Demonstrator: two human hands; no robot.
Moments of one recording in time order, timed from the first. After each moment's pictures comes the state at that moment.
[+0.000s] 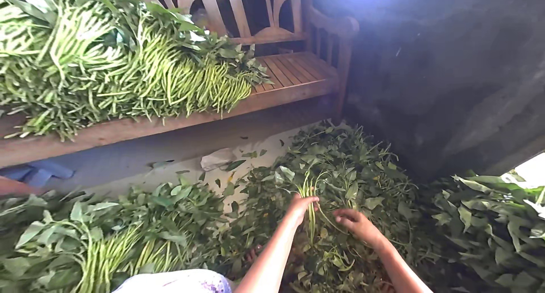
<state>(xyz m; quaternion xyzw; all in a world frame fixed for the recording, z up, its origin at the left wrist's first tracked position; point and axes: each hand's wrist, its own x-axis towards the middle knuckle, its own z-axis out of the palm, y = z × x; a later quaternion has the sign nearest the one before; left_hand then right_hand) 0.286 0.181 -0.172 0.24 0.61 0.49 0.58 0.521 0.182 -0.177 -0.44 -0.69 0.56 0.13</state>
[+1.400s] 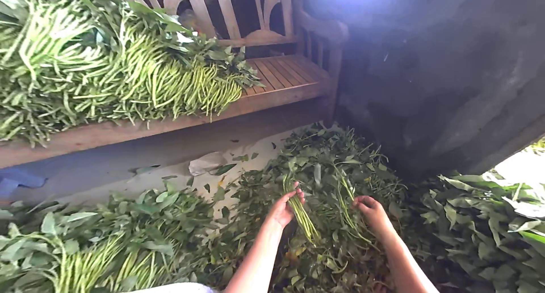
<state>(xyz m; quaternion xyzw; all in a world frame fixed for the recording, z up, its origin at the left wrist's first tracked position) 0.261 0.175 -0.163 0.05 0.40 0.63 0.66 0.554 0.194 -0.146 -0.57 -0.57 0.51 0.31</state>
